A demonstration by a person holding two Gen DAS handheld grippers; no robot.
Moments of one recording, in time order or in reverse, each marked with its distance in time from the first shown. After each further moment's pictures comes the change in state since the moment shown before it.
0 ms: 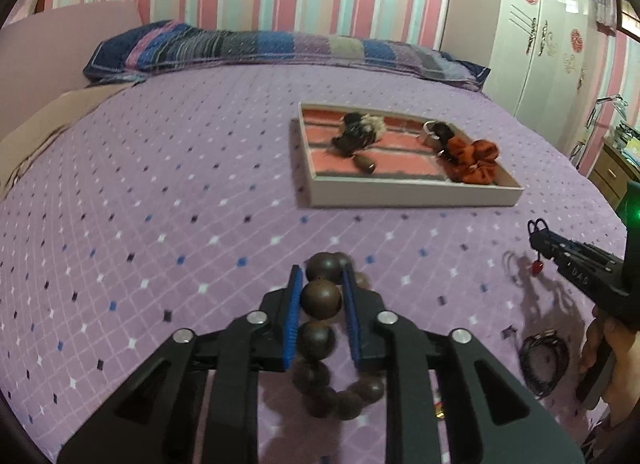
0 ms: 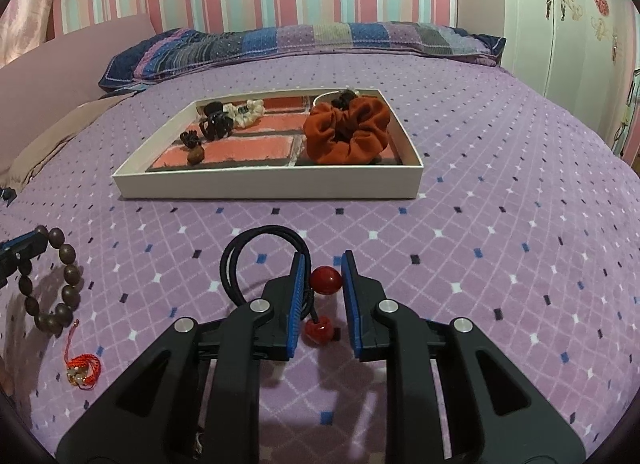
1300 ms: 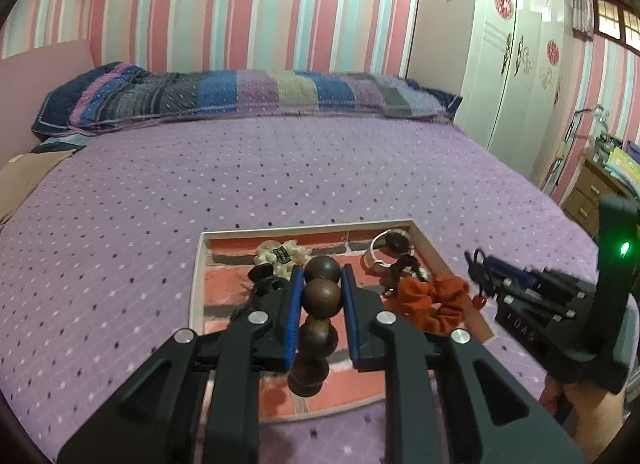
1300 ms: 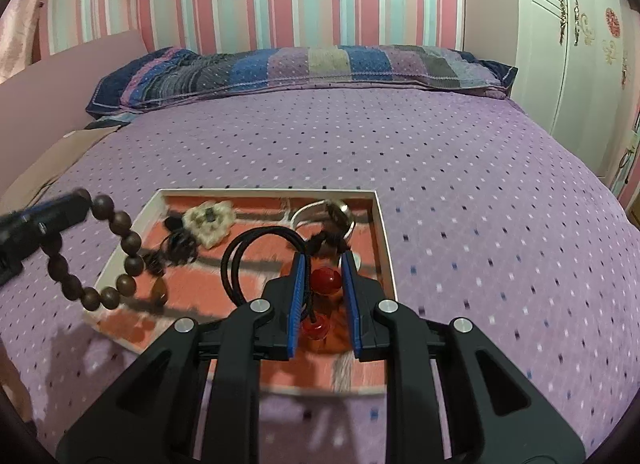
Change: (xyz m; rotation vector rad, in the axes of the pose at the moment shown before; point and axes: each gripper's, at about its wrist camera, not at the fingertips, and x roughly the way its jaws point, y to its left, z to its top) left arm 0.098 -0.083 0.179 0.066 -0.076 -0.094; right arm 0.075 -0.022 0.166 -0.028 -0.026 -0.024
